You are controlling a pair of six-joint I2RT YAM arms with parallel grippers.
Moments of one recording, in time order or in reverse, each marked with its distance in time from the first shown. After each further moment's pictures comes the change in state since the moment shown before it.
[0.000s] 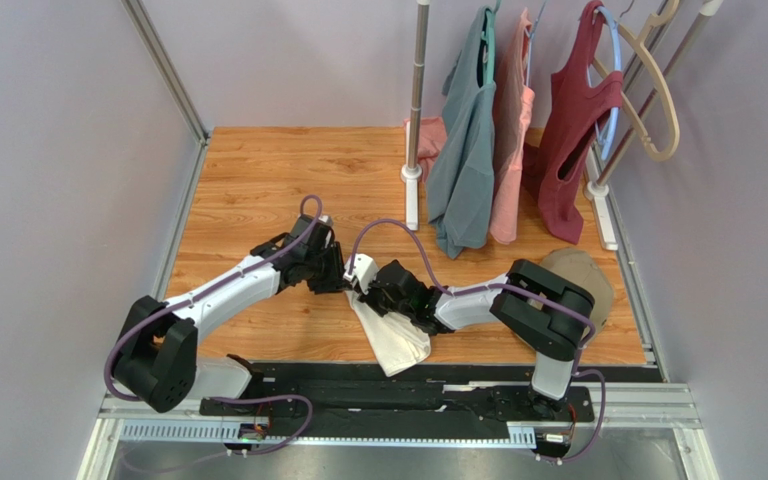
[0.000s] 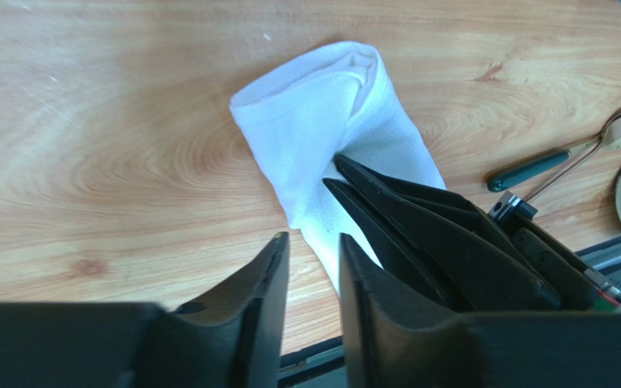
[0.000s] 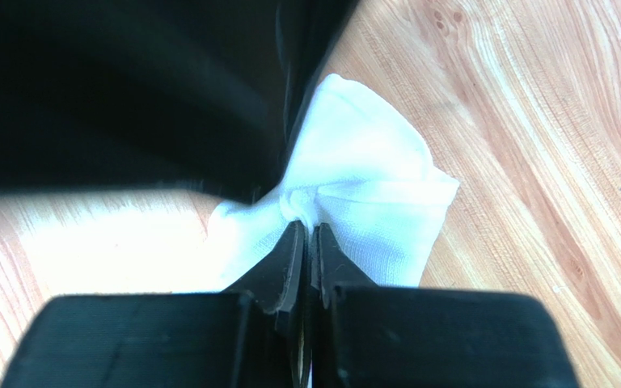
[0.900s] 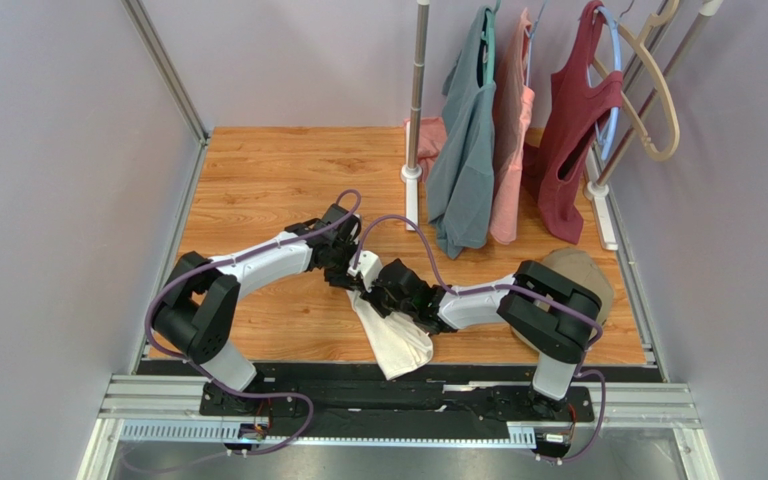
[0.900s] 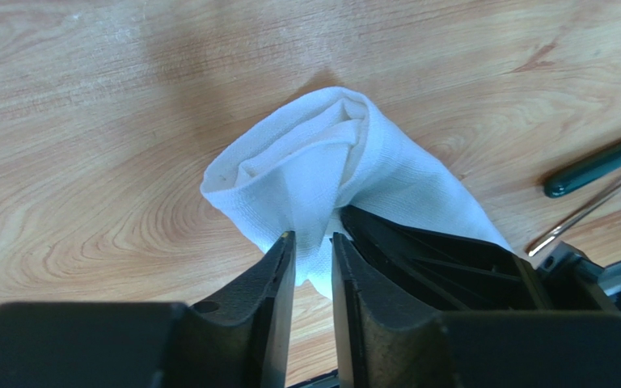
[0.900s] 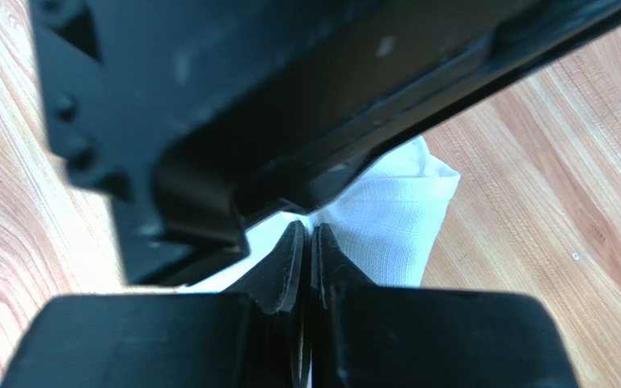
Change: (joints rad) left arm -0.053 0.264 0.190 -0.057 0.000 0.179; right arm -0.002 -0.036 -0.007 -0.056 -0.010 0.097
